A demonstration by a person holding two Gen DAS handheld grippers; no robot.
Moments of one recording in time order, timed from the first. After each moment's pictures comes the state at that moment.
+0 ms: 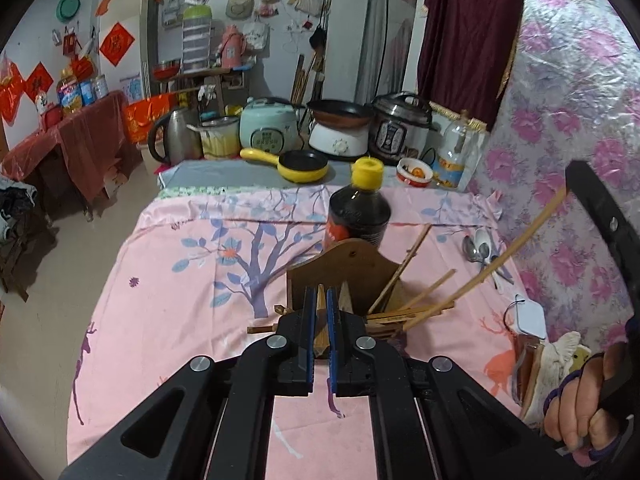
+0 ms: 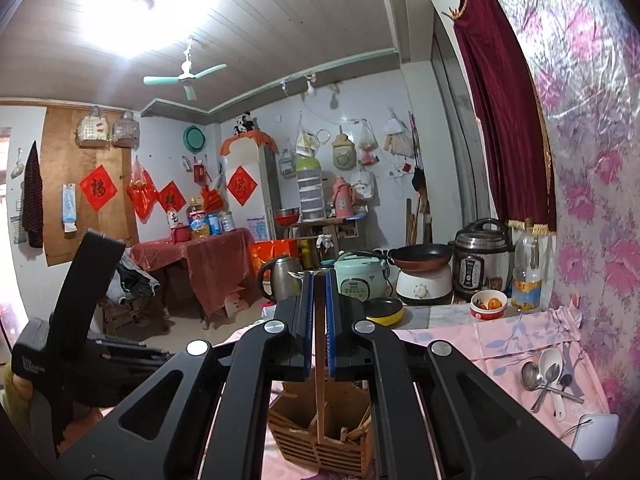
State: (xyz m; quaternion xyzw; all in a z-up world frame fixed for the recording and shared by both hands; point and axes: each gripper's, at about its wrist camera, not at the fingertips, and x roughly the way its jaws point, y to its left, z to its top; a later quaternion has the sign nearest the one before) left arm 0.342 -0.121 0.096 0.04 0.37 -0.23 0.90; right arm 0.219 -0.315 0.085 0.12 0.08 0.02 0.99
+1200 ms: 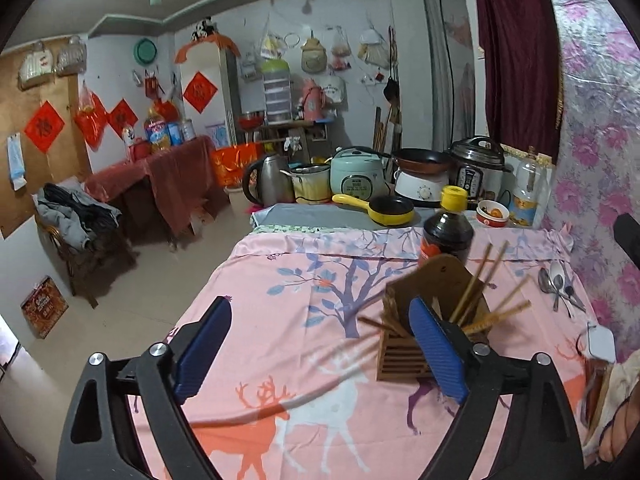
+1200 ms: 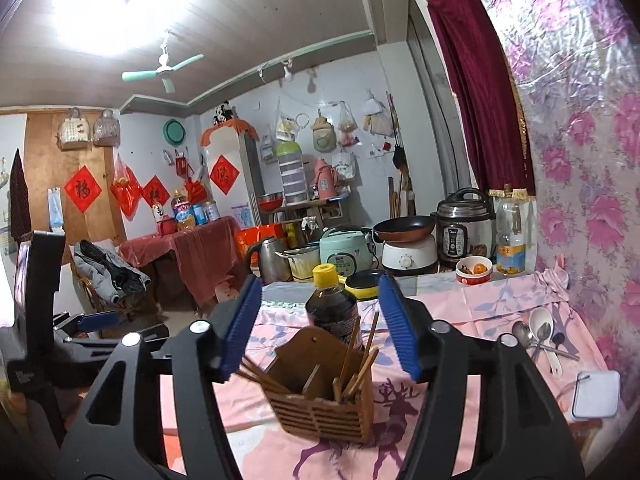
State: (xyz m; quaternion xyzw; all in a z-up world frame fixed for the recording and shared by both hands) left arm 0.272 -0.074 0.097 0.06 0.25 -0.08 0.96; right arm 0.164 -0.307 0.063 0.15 0.10 -0.01 0.98
